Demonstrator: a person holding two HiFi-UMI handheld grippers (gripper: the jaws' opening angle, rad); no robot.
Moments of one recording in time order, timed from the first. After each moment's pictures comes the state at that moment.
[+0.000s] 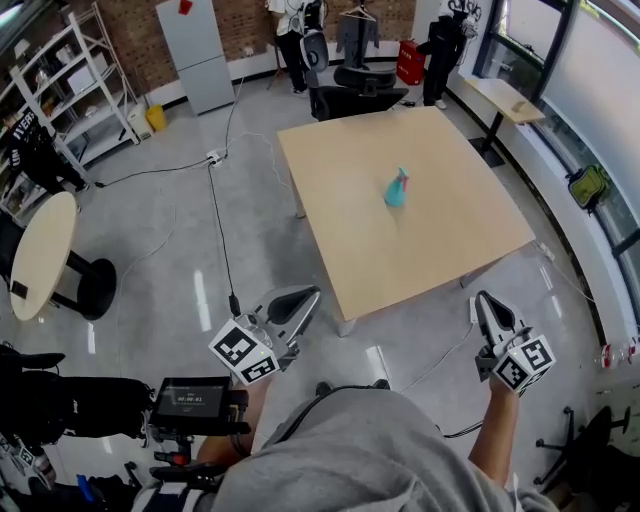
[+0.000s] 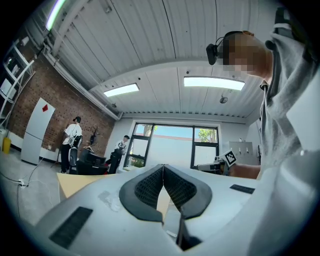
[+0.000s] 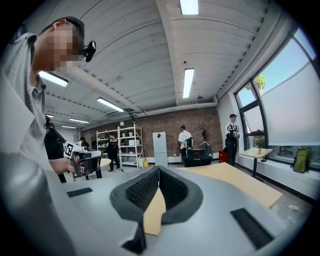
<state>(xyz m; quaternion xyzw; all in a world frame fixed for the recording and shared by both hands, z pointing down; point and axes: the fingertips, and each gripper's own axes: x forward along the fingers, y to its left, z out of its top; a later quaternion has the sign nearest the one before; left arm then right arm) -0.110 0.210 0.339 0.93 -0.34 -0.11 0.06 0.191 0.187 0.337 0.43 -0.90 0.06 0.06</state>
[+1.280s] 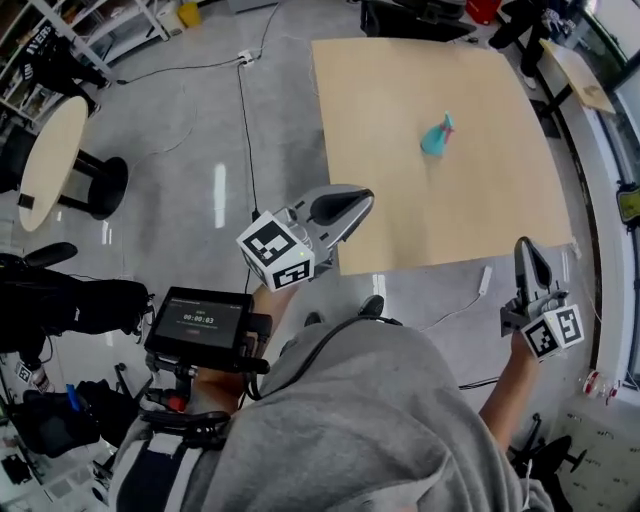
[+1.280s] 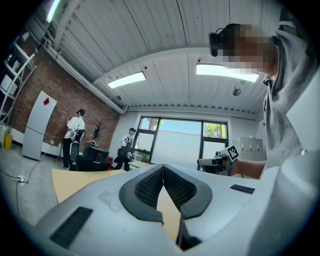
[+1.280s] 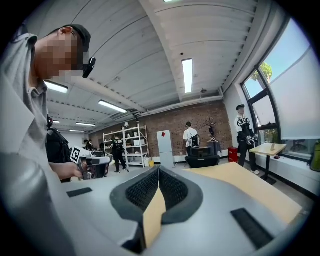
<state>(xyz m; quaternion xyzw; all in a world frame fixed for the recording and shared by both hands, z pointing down) -0.020 0.030 0.364 0.93 -0.36 -0.09 0.08 0.245 0.008 0.348 0.38 -0.92 0.08 0.05</state>
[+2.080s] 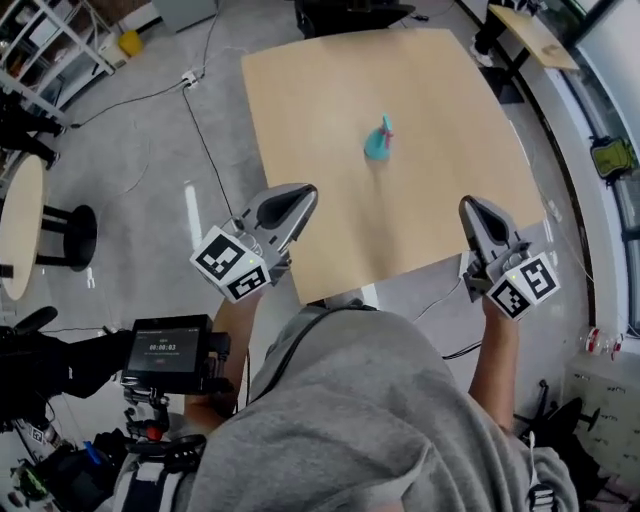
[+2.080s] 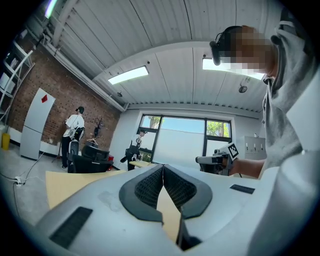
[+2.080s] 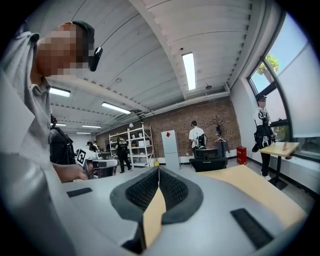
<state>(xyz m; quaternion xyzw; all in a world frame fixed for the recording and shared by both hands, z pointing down) -0.033 -0.100 0.375 0.93 -0.35 -0.08 0.09 0.194 -0.118 0.352 0.35 -0.93 0.08 0.05</state>
